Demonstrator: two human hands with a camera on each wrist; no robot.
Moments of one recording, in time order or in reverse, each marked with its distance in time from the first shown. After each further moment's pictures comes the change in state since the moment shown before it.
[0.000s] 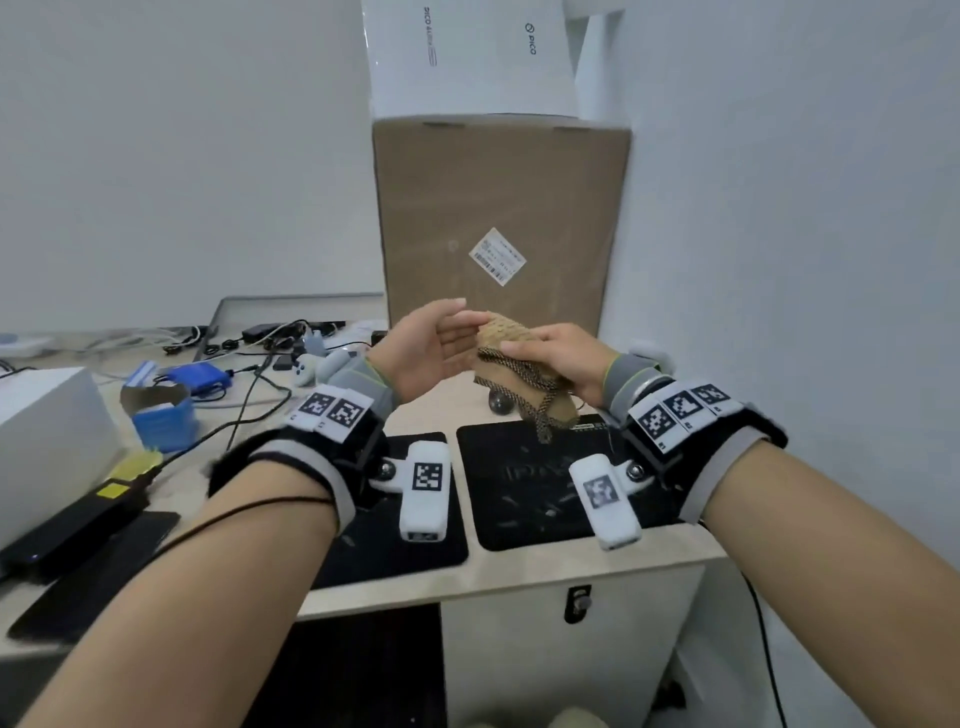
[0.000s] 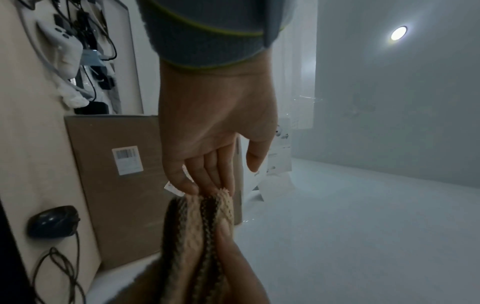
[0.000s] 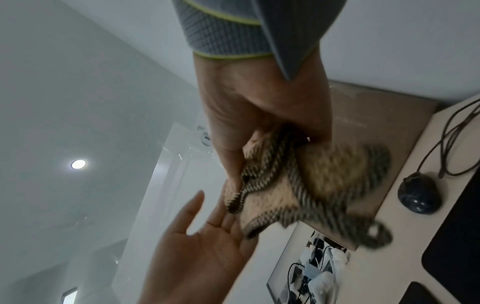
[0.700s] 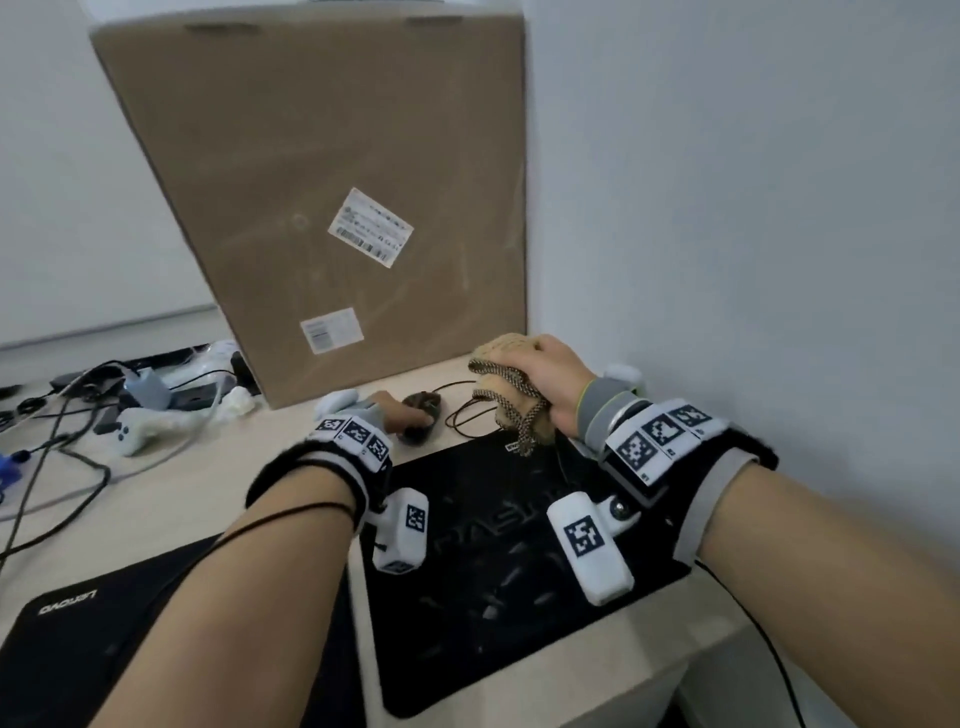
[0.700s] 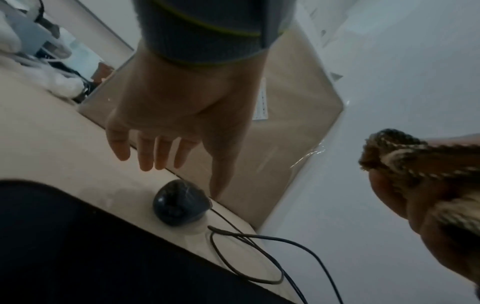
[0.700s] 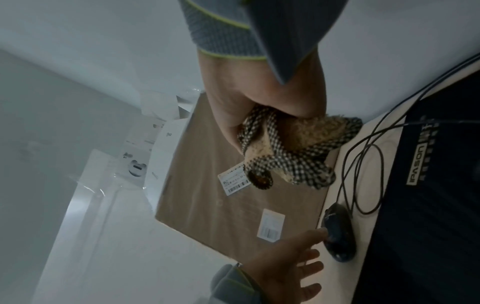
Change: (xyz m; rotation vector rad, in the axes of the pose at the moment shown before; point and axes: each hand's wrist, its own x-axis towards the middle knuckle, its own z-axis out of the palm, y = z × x) left_hand 0.245 -0.131 -0.028 1.329 0.238 -0.505; right_hand 0.100 0.106 -0.102 0.379 0.376 0.218
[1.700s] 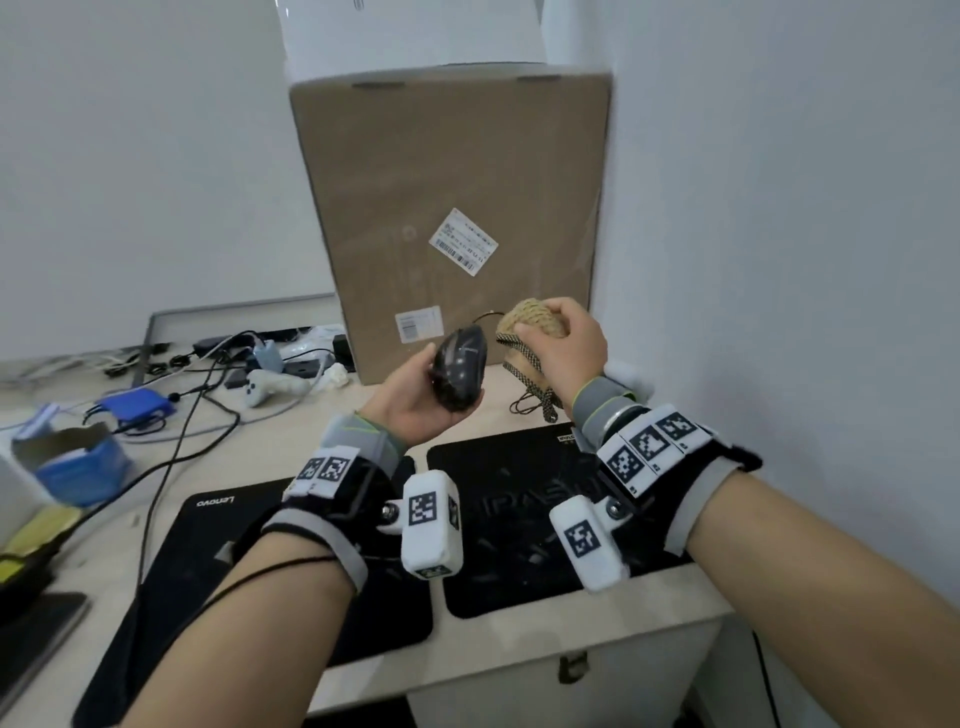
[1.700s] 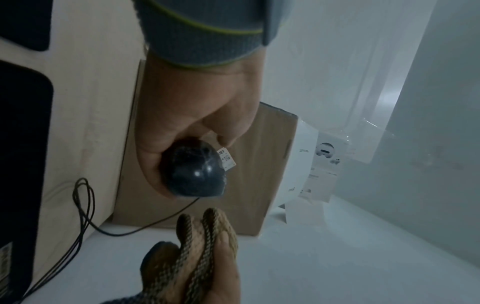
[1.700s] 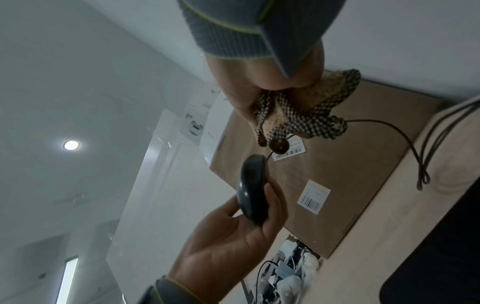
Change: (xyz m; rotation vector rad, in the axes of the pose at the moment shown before) left_hand -0.163 -0.029 -0.044 -1.709 -0.439 0.186; right_hand -0.061 -0.022 0.058 -0.368 0.263 -0.563
